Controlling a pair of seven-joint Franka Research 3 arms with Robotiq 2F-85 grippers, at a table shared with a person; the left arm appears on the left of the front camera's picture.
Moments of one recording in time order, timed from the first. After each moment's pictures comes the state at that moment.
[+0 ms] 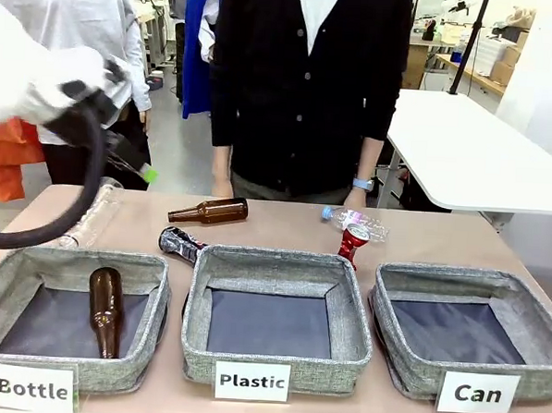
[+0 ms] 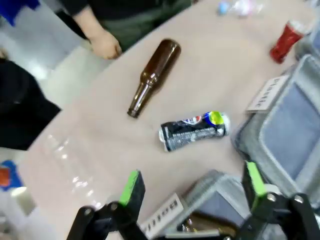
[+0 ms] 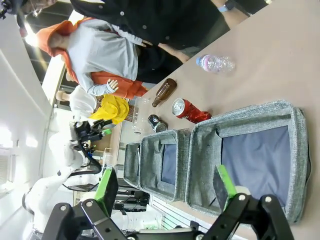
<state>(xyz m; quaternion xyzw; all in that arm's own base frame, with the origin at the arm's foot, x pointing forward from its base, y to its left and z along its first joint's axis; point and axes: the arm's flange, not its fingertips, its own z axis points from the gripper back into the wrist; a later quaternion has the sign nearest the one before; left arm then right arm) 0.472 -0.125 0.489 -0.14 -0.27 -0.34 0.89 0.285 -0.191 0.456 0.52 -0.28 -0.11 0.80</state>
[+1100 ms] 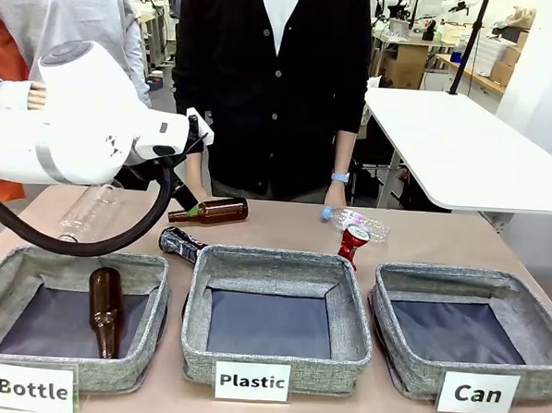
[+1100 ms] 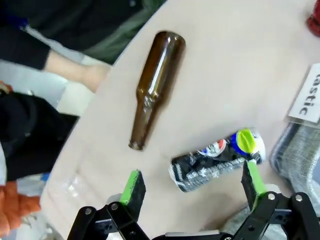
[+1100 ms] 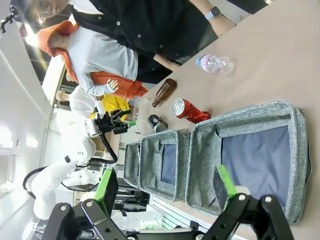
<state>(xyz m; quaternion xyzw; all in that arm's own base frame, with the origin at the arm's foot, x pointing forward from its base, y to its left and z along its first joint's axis) 0.519 -0.199 0.419 -0.03 -0.27 -0.43 0.86 0.285 -0.191 0.456 0.52 -0.28 -0.11 0.80</state>
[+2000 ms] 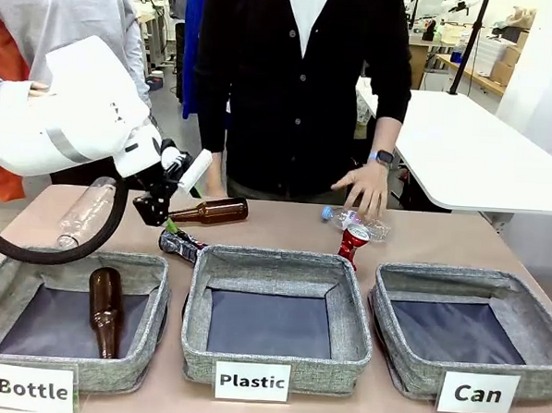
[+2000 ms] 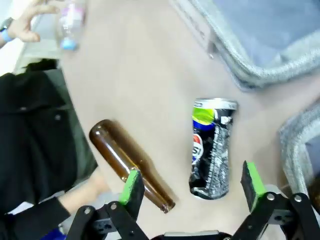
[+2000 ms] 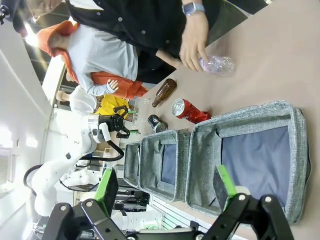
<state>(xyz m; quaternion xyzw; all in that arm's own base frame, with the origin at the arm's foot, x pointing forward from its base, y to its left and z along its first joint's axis) 0.529 -0.196 0.405 -0.01 -0.21 -0.85 0.49 0.285 -0.191 0.456 0.52 -0.28 -0.11 0.80</state>
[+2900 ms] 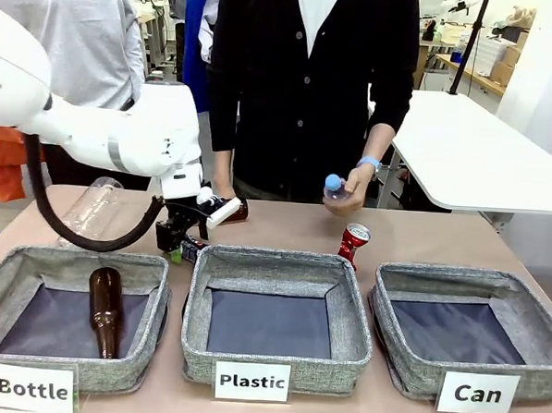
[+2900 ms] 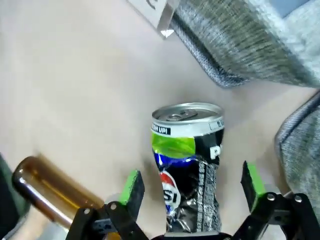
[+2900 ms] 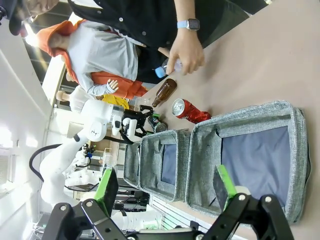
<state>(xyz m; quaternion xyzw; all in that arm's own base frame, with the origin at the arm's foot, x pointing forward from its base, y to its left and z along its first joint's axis) 0.572 -0.252 0.322 -0.04 -0.02 -0.87 0.48 0.285 -0.191 0.457 0.52 -0.28 -0.11 0.80</state>
